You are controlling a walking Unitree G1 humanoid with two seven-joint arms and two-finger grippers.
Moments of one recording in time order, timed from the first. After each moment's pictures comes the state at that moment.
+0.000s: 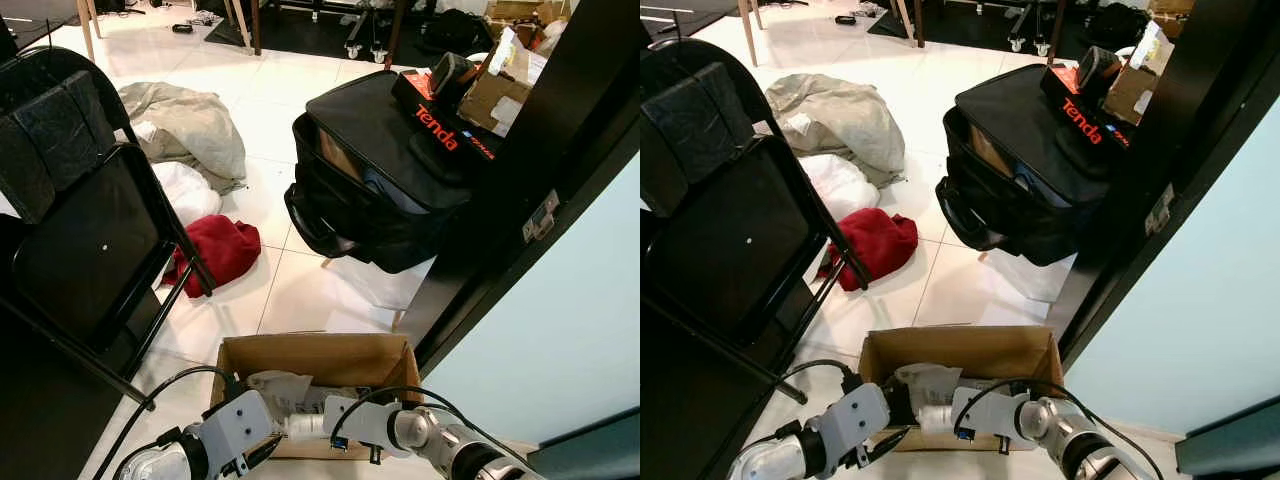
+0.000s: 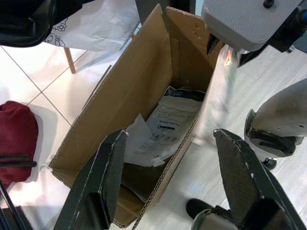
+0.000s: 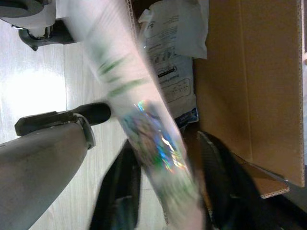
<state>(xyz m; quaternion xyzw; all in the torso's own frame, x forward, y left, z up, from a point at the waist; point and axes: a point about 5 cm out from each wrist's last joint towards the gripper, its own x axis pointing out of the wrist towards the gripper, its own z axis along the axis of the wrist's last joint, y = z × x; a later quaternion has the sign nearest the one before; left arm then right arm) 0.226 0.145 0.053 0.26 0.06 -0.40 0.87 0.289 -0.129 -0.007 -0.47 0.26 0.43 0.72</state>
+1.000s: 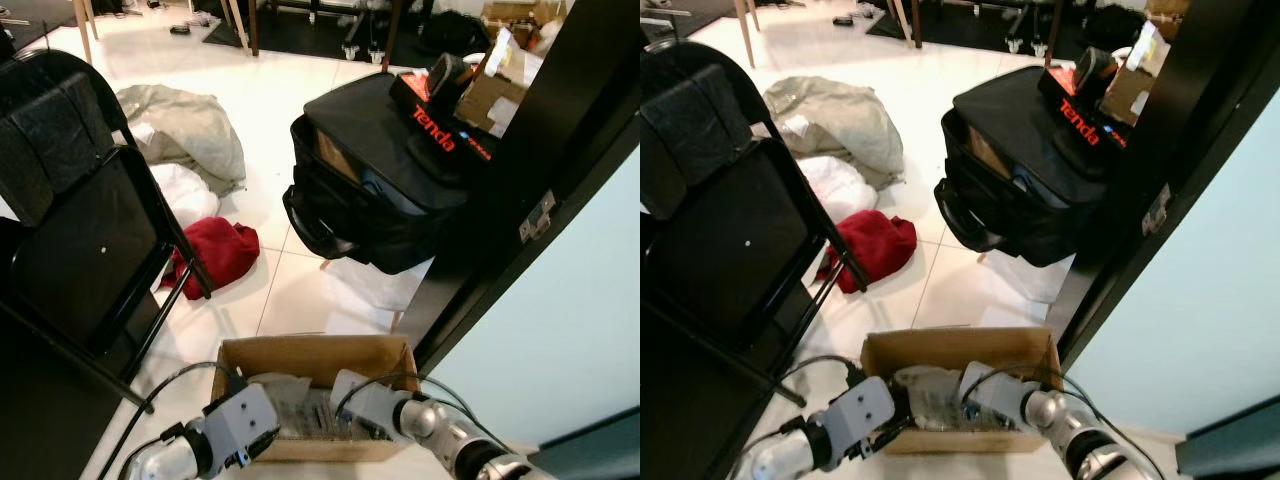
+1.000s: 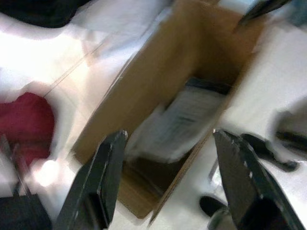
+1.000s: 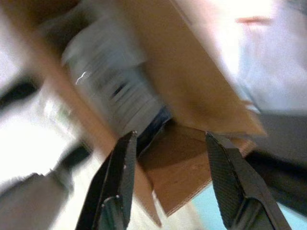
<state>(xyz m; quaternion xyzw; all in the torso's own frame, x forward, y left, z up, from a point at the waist) 0.247 0.146 0.042 0.25 0.09 -0.30 0.91 0.314 -0.152 0.014 -0.30 0.26 0.24 0.89</state>
